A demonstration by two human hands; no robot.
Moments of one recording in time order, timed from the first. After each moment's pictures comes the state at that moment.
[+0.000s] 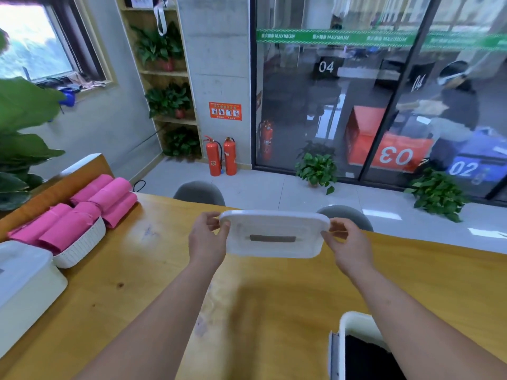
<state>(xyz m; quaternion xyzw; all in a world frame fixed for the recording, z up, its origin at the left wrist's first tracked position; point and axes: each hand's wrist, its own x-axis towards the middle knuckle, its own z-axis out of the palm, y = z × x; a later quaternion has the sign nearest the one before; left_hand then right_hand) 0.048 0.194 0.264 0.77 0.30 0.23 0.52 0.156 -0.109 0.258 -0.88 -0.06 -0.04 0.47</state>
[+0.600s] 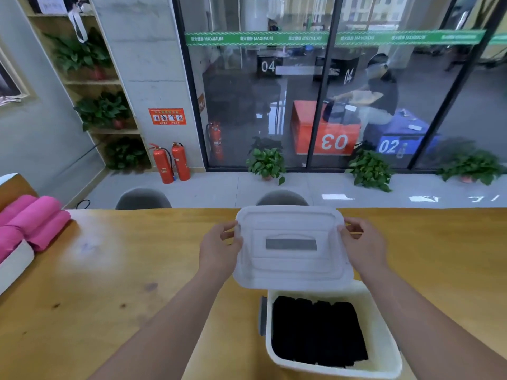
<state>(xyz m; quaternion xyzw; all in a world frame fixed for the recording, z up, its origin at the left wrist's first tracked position) 0.039 0.009 0.261 0.79 0.18 0.12 0.57 0.097 -0.312 0.264 -0.84 0.10 -0.13 0.53</state>
